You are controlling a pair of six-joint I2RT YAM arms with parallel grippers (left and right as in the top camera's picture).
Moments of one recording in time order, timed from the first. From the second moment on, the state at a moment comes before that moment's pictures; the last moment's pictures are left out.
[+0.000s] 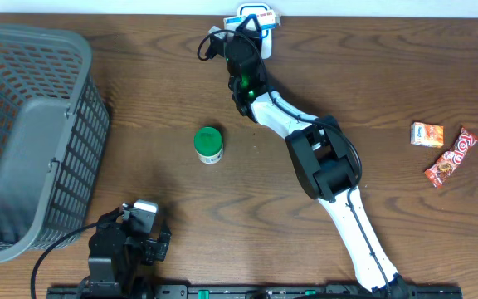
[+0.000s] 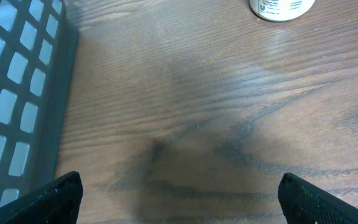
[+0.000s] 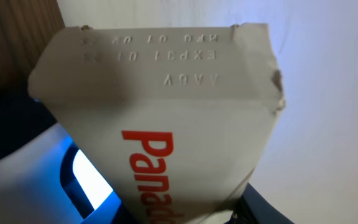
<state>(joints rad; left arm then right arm) -0.05 0.02 0.25 -0.93 0.00 0.27 0.54 2.66 2.02 0.52 0.68 -1.44</state>
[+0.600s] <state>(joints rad) -0.05 0.02 0.25 -0.93 0.00 0.27 0.51 2.41 2.01 -0.23 0.91 -1.18</state>
